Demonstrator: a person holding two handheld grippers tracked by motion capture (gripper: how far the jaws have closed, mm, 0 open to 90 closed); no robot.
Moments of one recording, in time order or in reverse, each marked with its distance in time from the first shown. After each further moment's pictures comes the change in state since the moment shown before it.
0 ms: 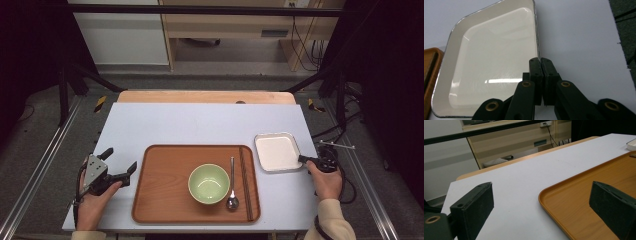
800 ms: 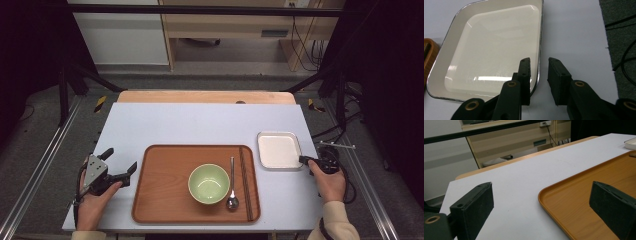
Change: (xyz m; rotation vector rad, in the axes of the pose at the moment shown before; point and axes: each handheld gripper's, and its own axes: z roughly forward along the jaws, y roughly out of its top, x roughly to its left) left arm 0.000 -0.001 0.001 0.003 -0.004 -0.002; right arm 0.002 -0.001 -0.005 0.011 -0.045 -0.087
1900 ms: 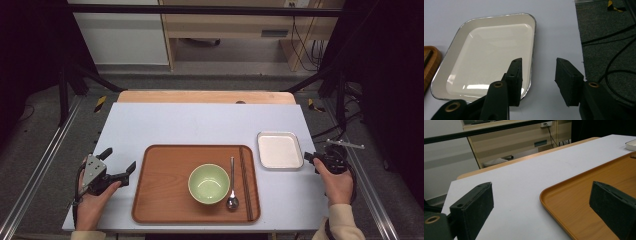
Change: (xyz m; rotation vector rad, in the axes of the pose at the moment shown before) left arm 0.003 0.000 -0.001 -0.005 0.005 -0.008; right arm 0.002 0.006 -0.025 -0.080 -0.063 -0.050
